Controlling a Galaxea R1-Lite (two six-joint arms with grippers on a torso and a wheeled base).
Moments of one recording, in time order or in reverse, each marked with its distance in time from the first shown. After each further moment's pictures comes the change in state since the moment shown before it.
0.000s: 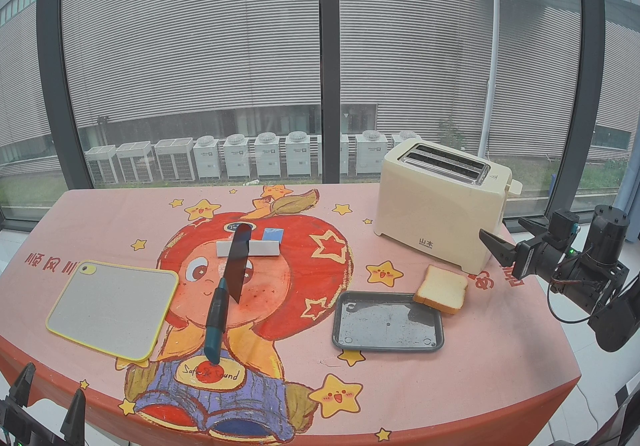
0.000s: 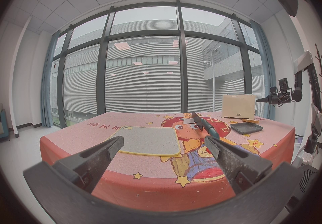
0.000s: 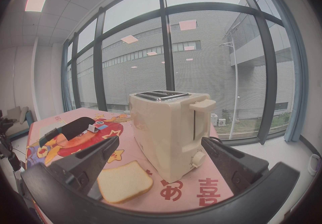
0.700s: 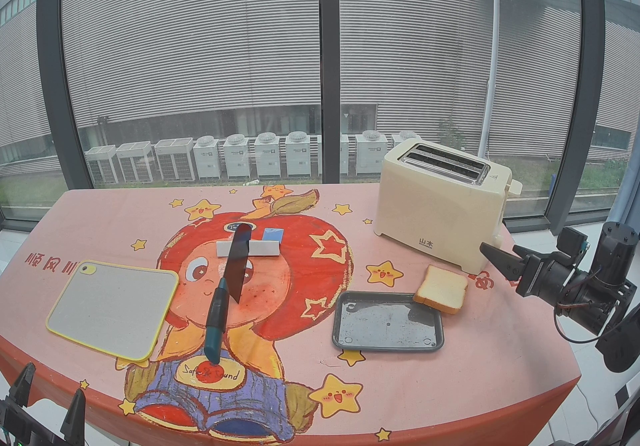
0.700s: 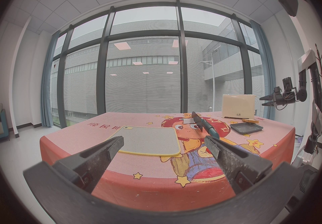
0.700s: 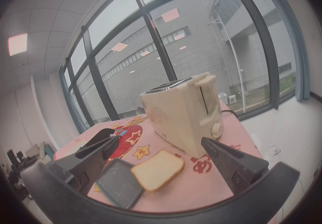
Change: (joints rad) left arm 0.000 0.000 0.000 0.000 0.000 0.000; right arm 0.064 -0.073 0.133 0.000 0.015 0.308
